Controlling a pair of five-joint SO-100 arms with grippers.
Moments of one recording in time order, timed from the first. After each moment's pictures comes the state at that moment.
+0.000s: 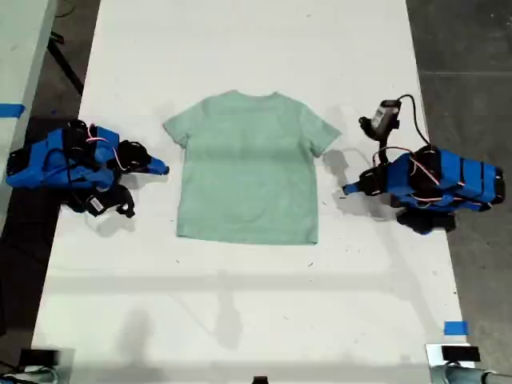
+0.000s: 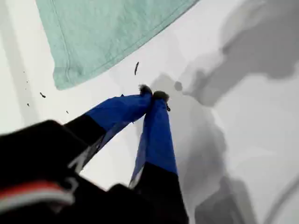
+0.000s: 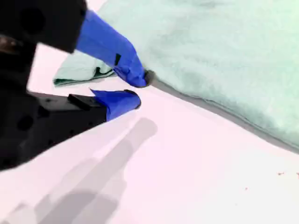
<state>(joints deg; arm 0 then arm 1) -17.7 195.9 173.8 77.8 11.7 8.5 196.4 175.5 71.5 -35.1</state>
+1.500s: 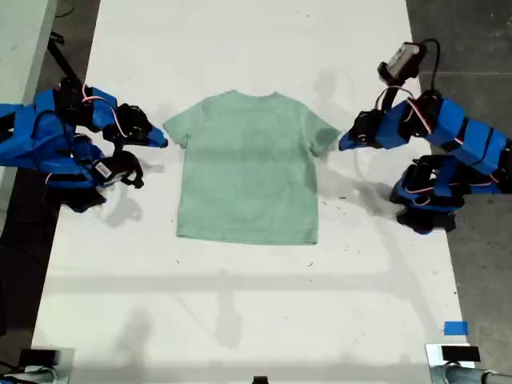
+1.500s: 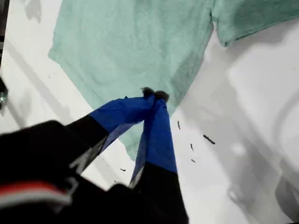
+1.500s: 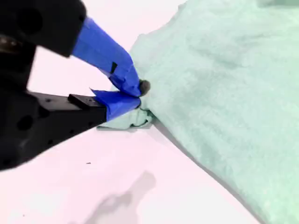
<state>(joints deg) -24.1 145.5 126.5 78.9 10.5 24.4 140.8 119.1 75.8 -20.3</state>
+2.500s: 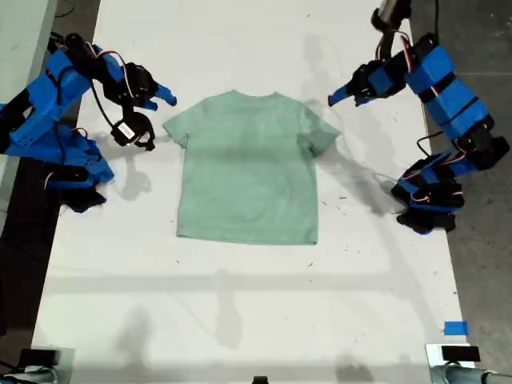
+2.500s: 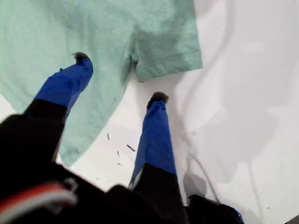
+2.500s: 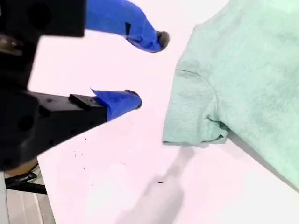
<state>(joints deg) -44.6 121.6 102.5 89.5 29.6 48.0 113.7 91.7 86.4 -53.6</state>
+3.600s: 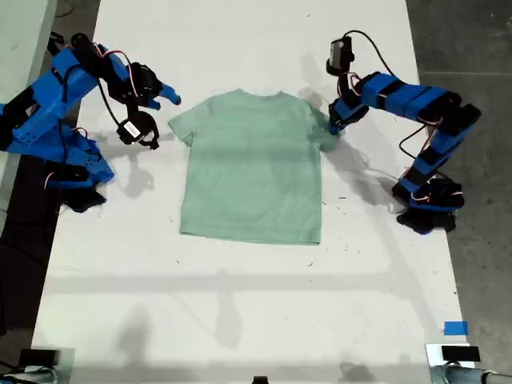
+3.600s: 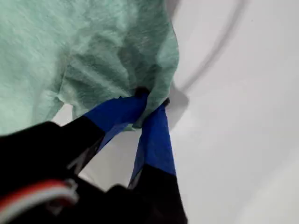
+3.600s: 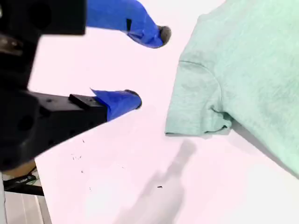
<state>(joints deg) -45.0 119.1 102.5 87.3 30.1 54.6 84.3 110.0 50.7 -69.6</state>
